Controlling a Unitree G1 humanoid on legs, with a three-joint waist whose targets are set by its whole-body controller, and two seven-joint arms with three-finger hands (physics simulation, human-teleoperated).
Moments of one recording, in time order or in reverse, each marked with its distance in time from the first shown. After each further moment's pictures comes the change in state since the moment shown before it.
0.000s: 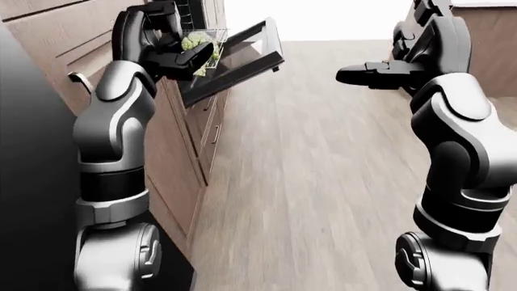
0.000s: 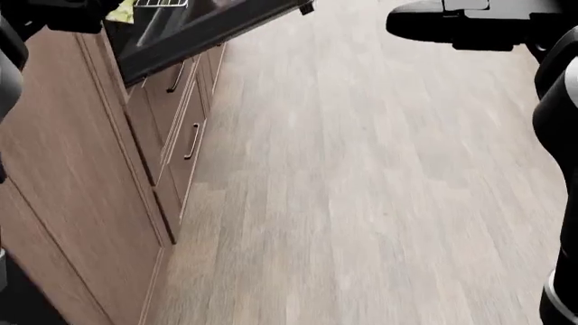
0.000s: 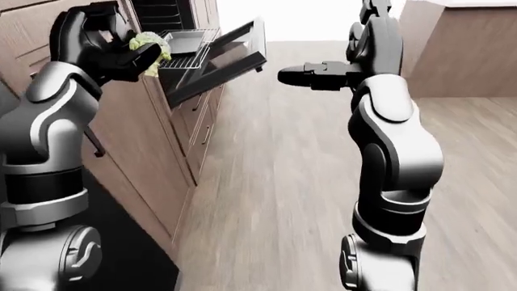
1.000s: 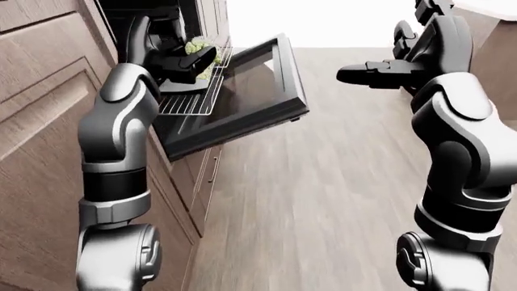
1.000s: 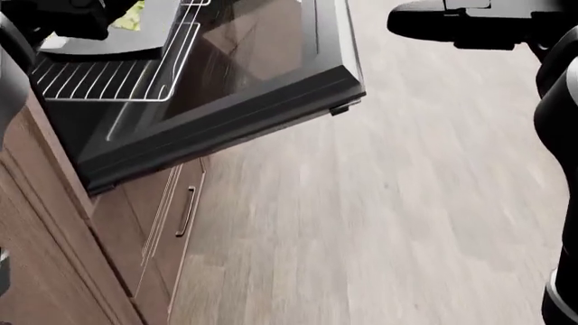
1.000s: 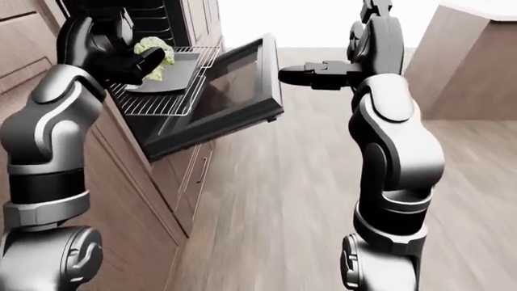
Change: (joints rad) left arm 0.004 -0.006 -0.007 0.008 -0.003 0.016 -0.002; right arm 0.000 -0.007 0.002 0.002 0.009 -0.005 -0.005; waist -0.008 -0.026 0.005
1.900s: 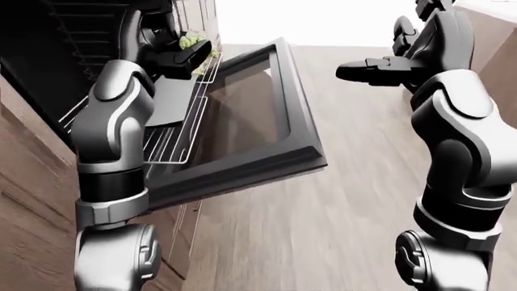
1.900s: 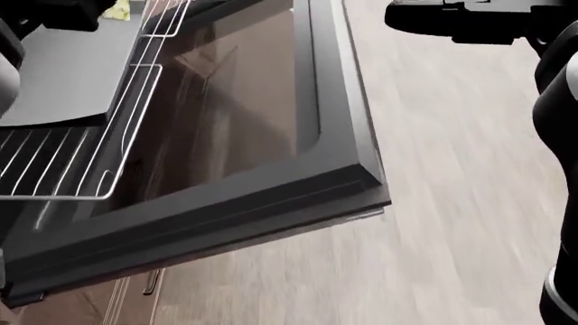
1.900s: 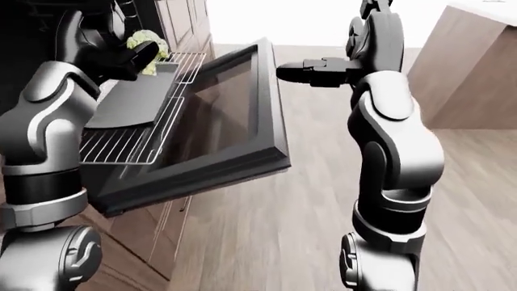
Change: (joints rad) left arm -0.003 0.006 0.015 -0.017 0.002 -0.010 0.011; right arm -0.011 0.004 0.002 -0.002 0.004 -0.006 -0.004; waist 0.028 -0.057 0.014
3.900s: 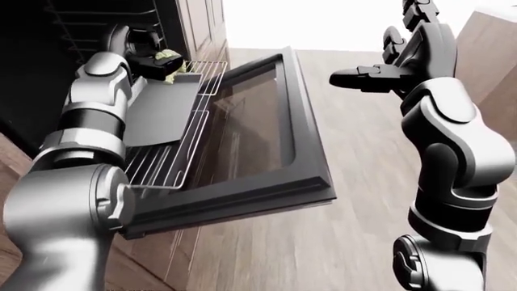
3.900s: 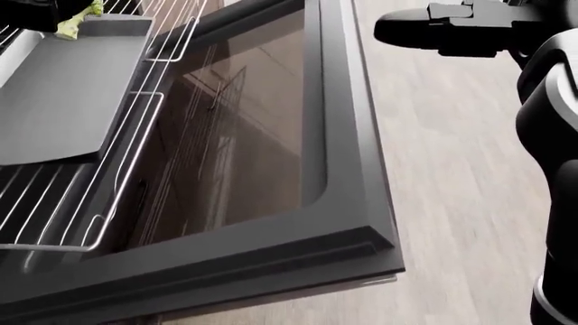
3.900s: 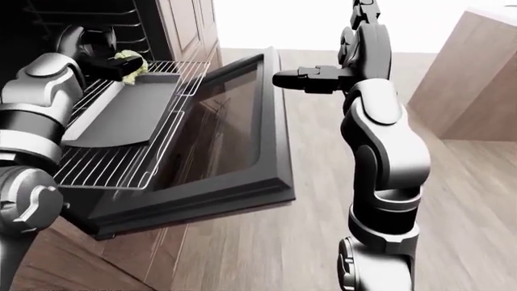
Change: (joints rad) left arm -0.435 0.155 -0.011 1.156 0.350 -0.431 -0.128; right arm 0.028 0.020 0.016 0.036 0.009 -0.047 0.002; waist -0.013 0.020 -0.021
